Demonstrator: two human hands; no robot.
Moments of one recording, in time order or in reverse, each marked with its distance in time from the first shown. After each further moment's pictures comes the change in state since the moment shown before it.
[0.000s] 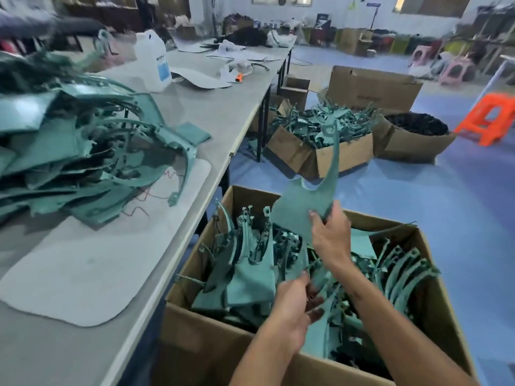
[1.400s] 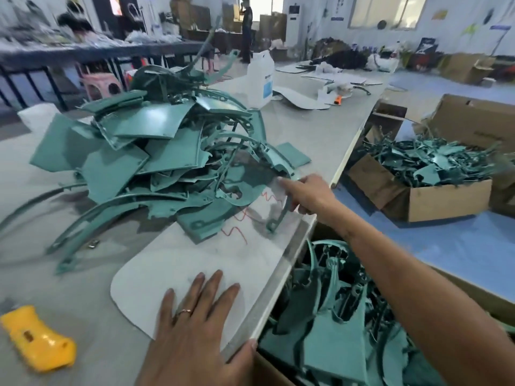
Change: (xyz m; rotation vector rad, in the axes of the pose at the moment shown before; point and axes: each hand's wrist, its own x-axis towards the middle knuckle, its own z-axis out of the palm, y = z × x) left_hand -0.062 0.104 -0.259 1.729 0.714 0.579; right_hand 0.095 -0.140 0.267 -0.144 -0.669 -0.096
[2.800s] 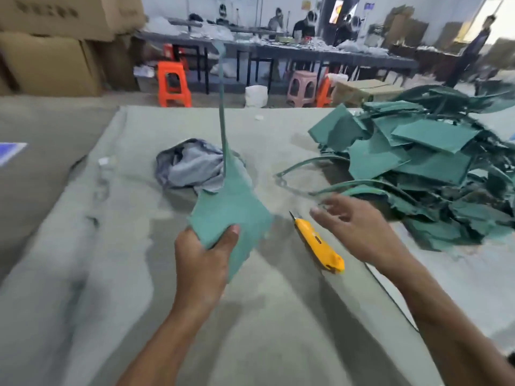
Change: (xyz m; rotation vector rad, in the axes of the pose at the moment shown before) left_hand -0.224 -0.194 -0.067 -1.198 1.273 -0.655; right_hand -0.278 -0.214 0.216 -0.219 -0.548 -0.460
